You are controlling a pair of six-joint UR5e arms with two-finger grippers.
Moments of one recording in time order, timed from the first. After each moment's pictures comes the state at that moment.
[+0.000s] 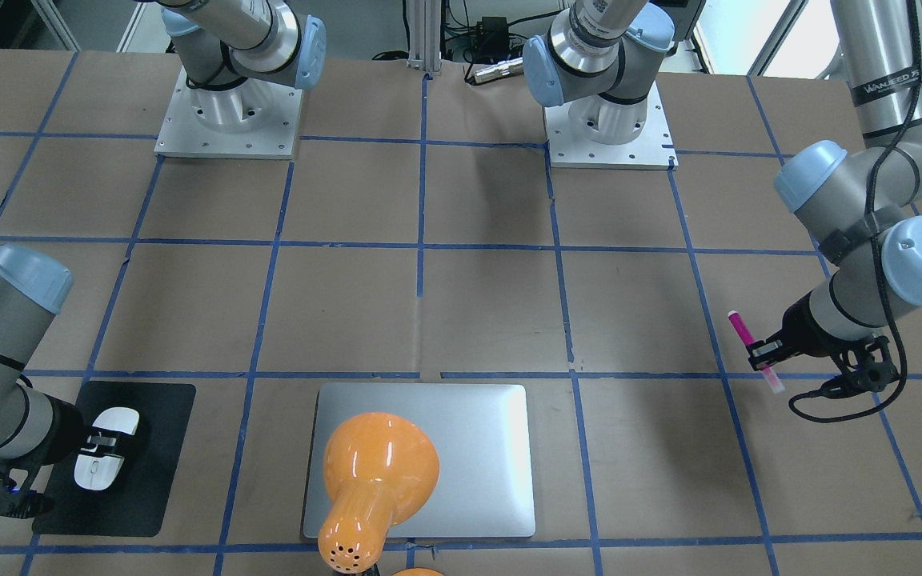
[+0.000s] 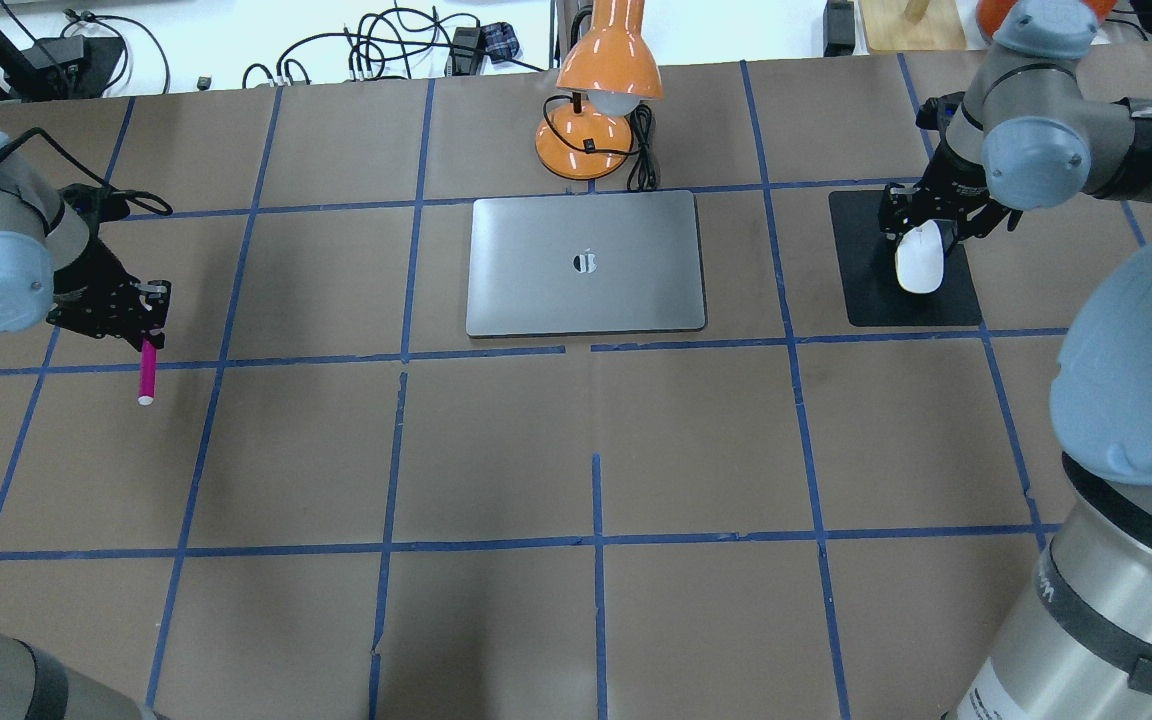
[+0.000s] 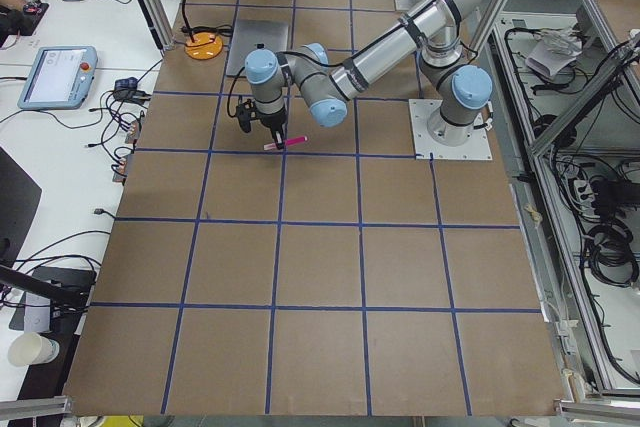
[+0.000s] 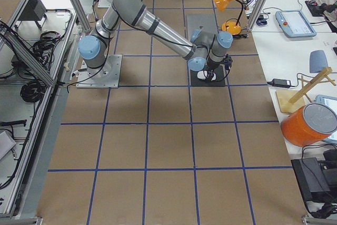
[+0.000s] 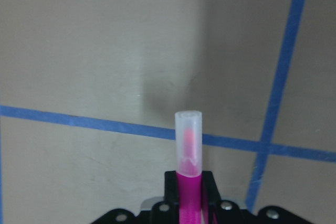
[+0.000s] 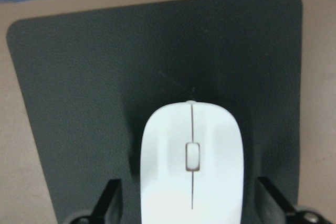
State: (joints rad) left arm -1.16 -1.92 -1.79 -1.04 1.62 0.07; right arm 1.30 -0.93 1.49 -2.04 -1.58 -0.13
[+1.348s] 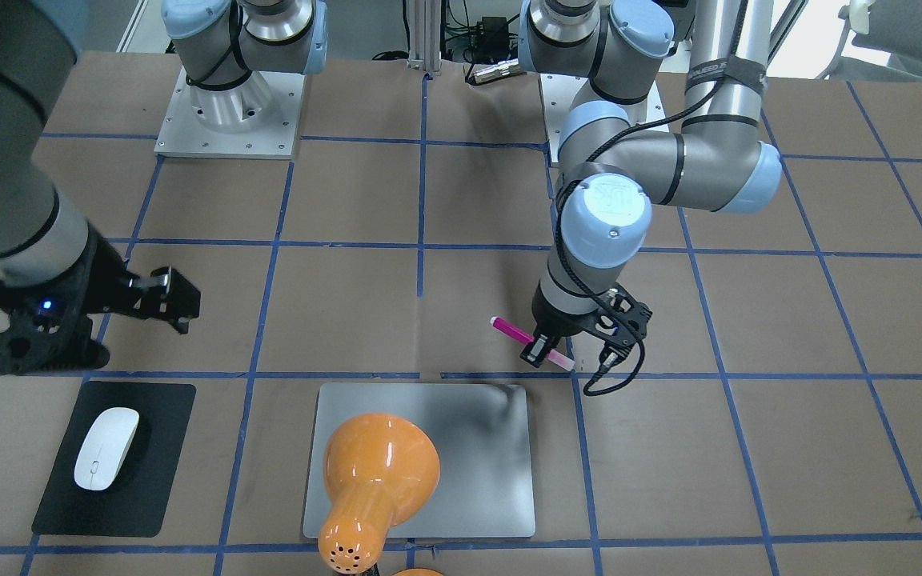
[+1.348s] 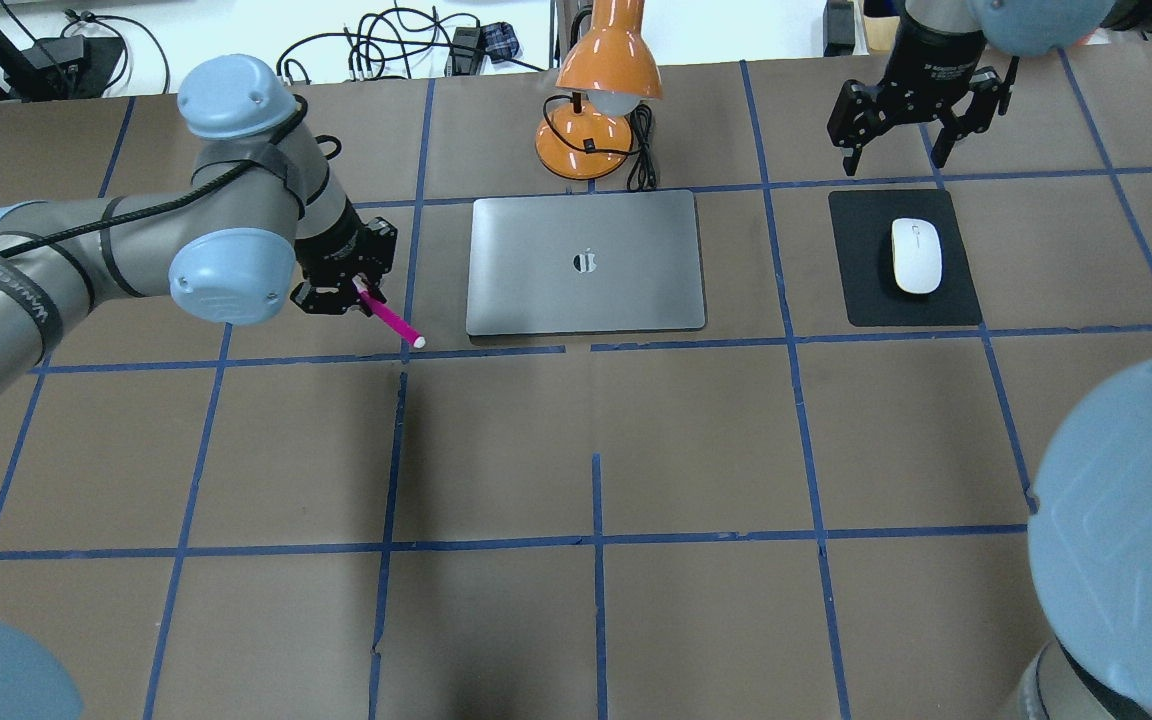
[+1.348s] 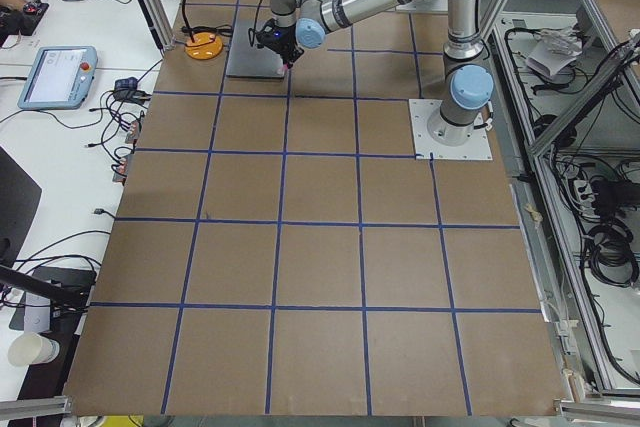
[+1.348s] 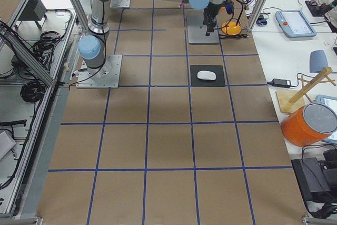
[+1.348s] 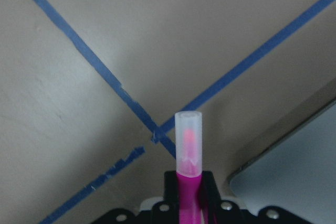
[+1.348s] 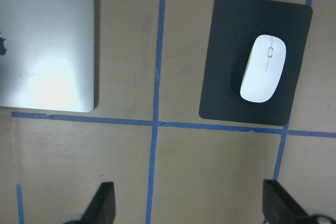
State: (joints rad) left arm -1.73 -1.91 -1.79 -1.02 1.57 -1.15; right arm 1.56 -1.28 1.27 -1.50 -1.61 -0.10
